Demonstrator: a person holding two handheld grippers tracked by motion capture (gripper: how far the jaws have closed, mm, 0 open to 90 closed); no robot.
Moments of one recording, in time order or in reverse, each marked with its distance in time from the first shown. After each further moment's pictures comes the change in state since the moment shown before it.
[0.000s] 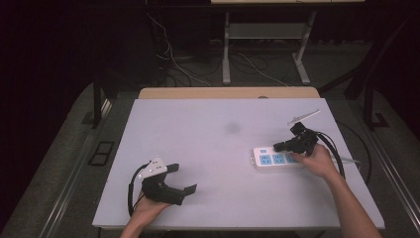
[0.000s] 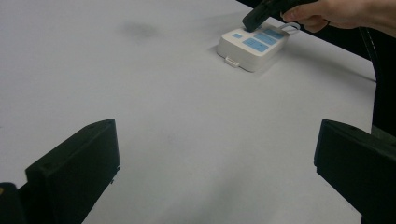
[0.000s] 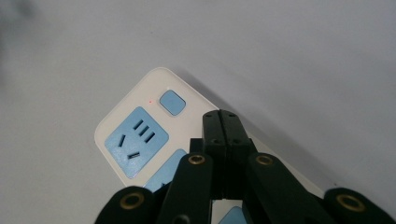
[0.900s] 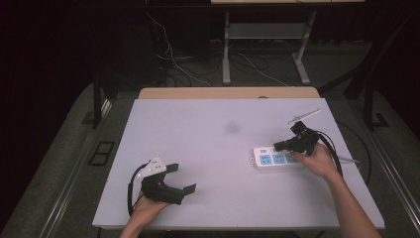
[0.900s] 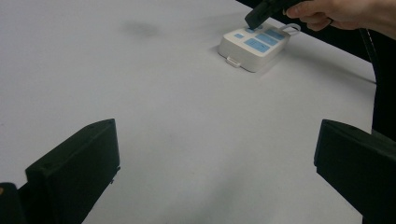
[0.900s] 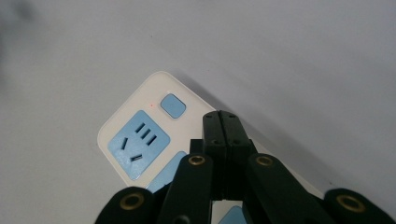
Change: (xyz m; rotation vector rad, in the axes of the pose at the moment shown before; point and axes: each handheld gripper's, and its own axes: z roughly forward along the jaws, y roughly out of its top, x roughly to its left) left arm 0.003 -0.001 0.000 -0.002 -0.001 -0.010; right arm 0.002 0.003 -0.004 0.002 -0.013 0.006
